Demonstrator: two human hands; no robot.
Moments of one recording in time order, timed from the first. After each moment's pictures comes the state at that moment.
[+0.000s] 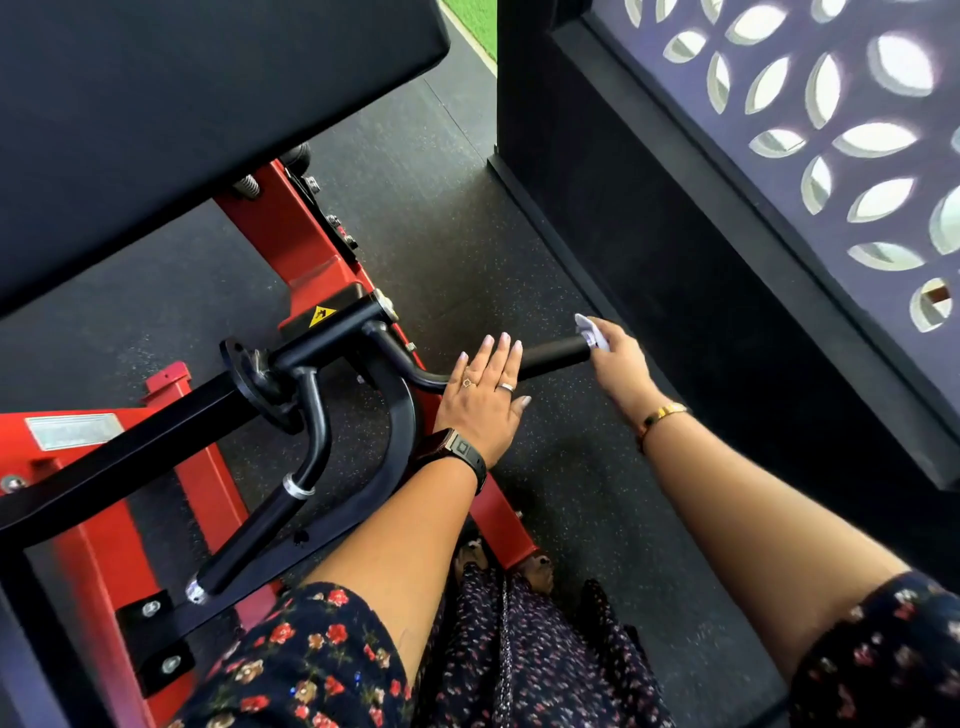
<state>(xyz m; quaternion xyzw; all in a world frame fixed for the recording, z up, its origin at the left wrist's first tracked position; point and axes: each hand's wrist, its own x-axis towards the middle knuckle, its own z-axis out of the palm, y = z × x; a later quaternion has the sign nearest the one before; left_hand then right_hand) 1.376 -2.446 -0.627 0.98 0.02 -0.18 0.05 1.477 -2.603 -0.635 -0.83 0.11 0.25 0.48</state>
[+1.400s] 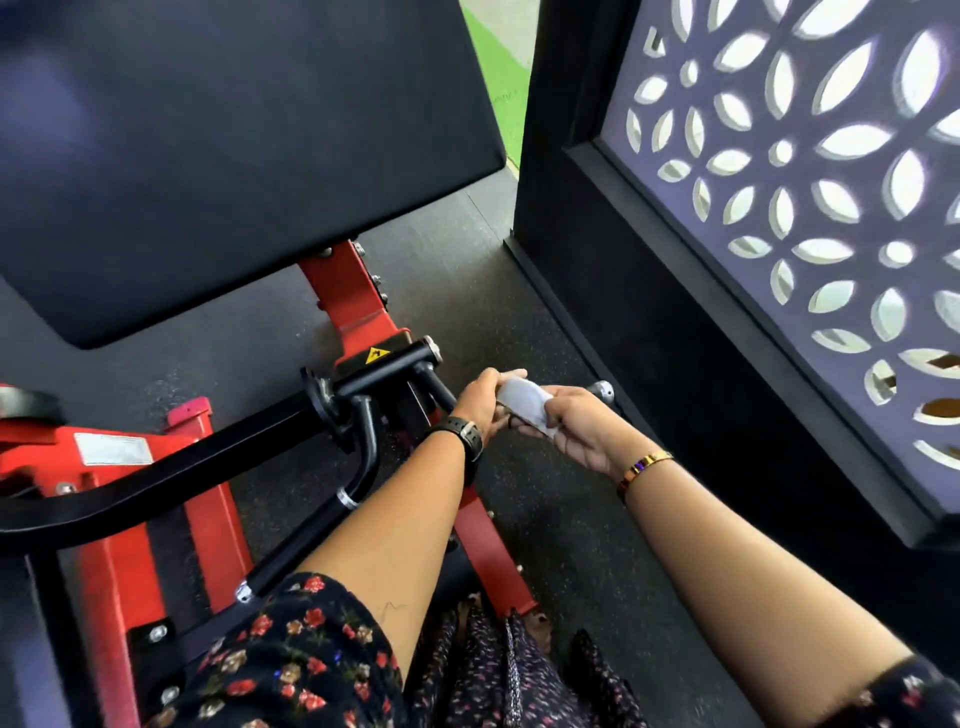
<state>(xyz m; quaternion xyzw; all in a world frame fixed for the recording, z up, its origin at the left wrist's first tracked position) 1.392 -2.410 -0.543 0.51 0.39 -0.15 0.75 1.420 -2.537 -0.528 -0.55 0.15 0.46 0.68</state>
